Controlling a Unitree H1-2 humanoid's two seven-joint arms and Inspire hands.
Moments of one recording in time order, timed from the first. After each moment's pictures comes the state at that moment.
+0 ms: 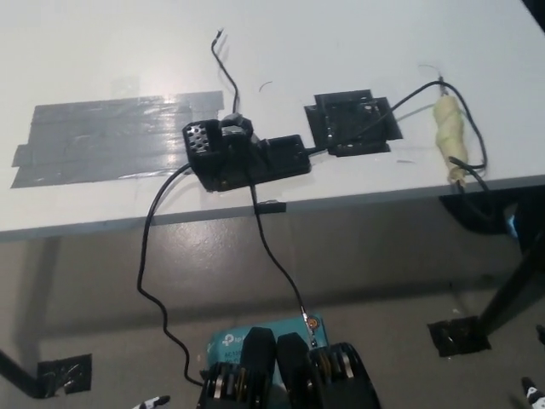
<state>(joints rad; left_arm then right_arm) 0.16 0.18 0.12 -0.15 0.48 0.39 -0.71 0.13 -0.15 -0.40 -0.22 -0.40 0.23 0.64</state>
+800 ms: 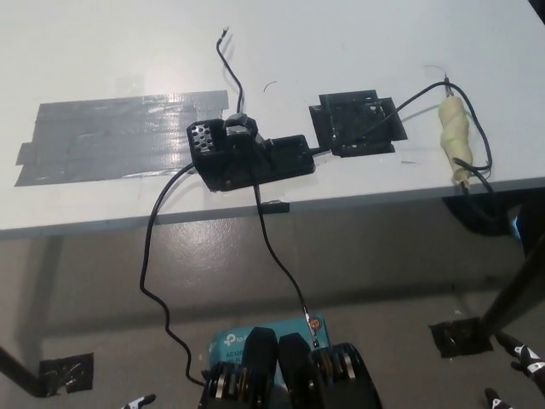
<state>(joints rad) 0.20 0.24 0.09 -0.16 0.31 0.38 -0.59 0.18 -0.26 -0.17 -0.16 -0.32 0.08 0.47</state>
